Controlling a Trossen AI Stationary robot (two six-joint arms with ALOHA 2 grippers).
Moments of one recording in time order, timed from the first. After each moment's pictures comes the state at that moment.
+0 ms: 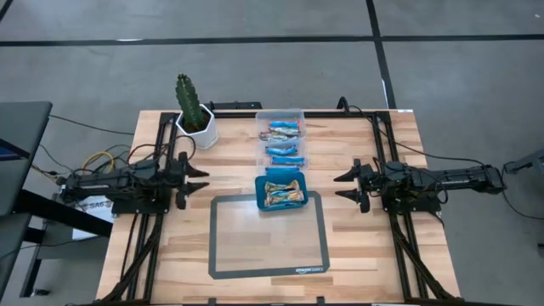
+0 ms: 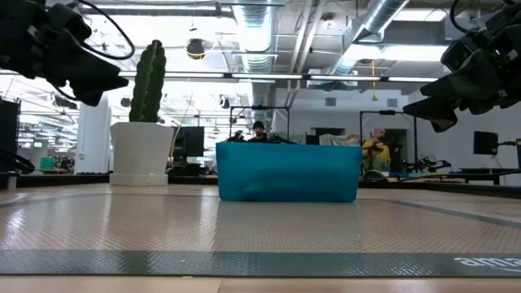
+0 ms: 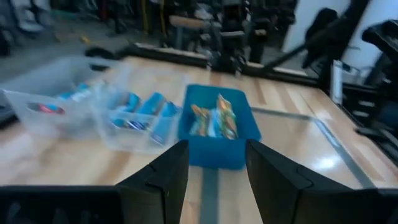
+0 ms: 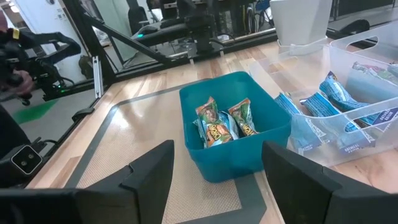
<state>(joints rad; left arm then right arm) 0.02 0.00 0.14 -0.28 -0.06 -0.16 0.01 0.23 0.00 0.02 -0.05 0.21</state>
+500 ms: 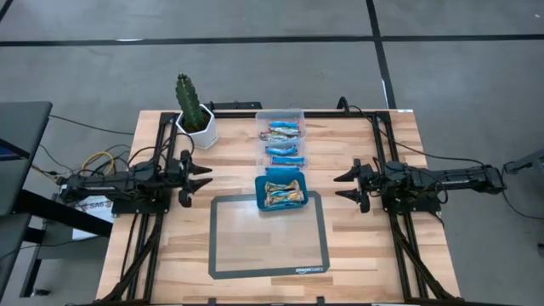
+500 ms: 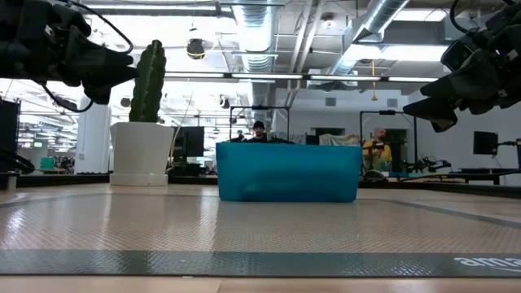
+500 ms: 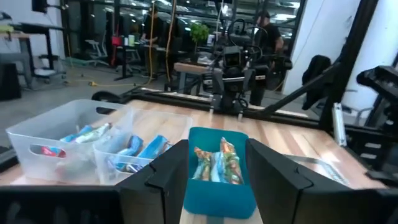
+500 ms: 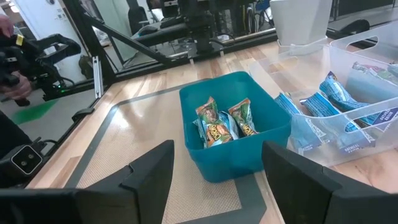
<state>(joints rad) 0.02 0.00 0.01 0.05 -0.11 -0.14 0.01 0.23 0.00 0.02 -0.05 0.21</state>
